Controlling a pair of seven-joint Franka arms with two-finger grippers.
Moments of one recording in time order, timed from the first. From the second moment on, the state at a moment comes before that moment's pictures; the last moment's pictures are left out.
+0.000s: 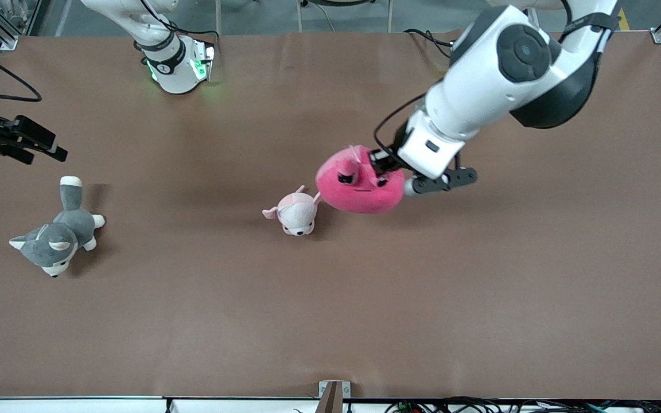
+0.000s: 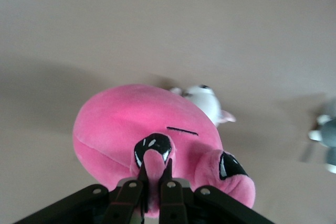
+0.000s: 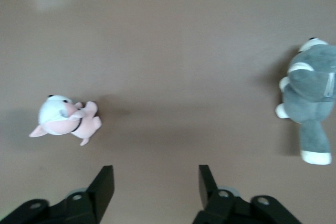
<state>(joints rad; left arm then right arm) -0.16 0.35 -0.55 -1.38 -0.15 1.91 -0.92 -0.04 -0.04 -0.03 -1.62 0.27 1.60 -0.03</state>
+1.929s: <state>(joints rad) -0.45 0.59 -0.55 -1.24 -0.23 2.42 -1.22 0.20 0.08 -0.02 -1.62 0.60 1.61 0.14</state>
